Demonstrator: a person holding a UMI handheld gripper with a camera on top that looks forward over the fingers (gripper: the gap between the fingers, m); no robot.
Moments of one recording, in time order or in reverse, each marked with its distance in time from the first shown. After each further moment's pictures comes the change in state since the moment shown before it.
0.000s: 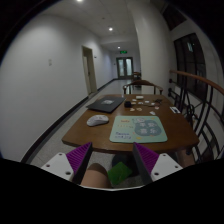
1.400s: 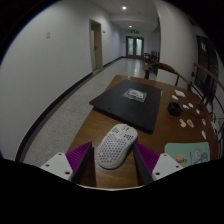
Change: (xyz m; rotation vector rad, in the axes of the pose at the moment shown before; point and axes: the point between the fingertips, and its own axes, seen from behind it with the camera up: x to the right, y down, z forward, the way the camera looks) arm -0.114 -0.041 0.345 -0.259 -0.013 -0.102
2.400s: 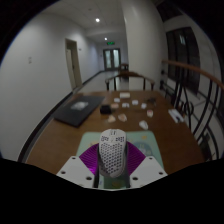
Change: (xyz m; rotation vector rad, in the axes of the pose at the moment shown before) arm 0.228 0.034 -0.146 0.161 0.126 0.170
